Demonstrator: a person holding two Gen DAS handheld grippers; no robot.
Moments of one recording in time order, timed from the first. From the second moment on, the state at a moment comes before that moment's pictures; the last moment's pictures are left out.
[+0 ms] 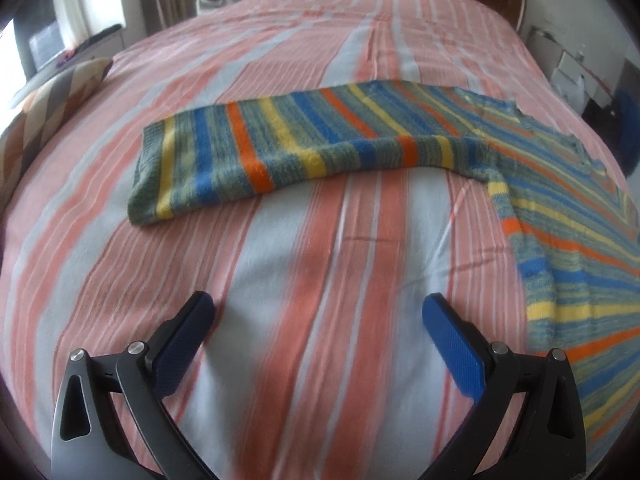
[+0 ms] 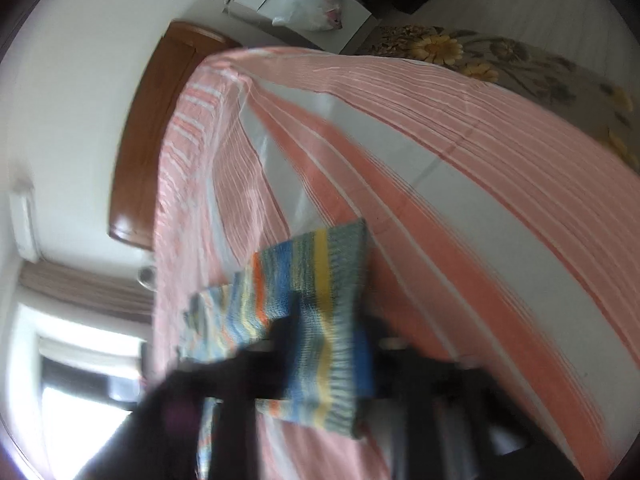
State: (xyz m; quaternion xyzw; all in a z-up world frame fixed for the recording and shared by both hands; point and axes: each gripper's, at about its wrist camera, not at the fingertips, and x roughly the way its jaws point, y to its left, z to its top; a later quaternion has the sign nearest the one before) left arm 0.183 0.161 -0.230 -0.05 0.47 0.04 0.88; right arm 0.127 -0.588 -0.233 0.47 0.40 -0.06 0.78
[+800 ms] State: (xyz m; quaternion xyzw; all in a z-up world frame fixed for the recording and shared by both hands) left arm 0.158 0.162 -0.241 -0.07 0.38 0.02 0.92; right arm 0.290 -0.179 -0.151 0.32 0.46 0.29 0.77
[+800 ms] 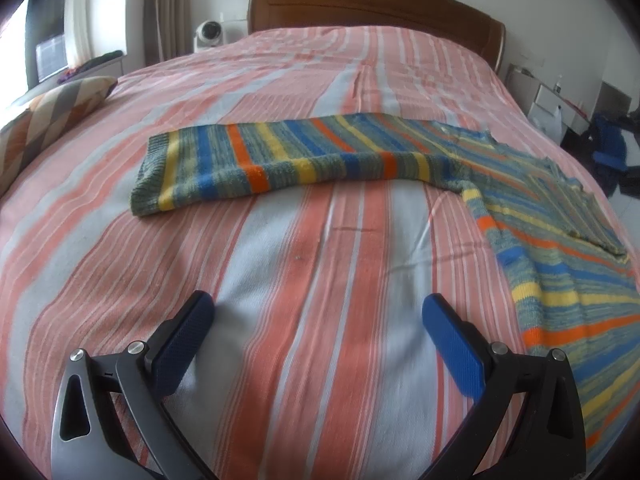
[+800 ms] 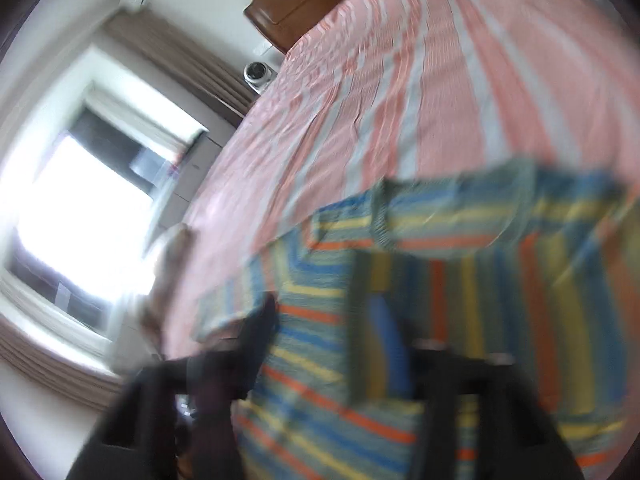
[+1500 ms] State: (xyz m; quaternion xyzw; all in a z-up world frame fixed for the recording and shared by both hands) left arm 0.158 0.161 -0.241 -0.06 0.38 0.02 0.92; right arm 0.160 -0.293 -0.188 0.21 0.49 0.16 0.83
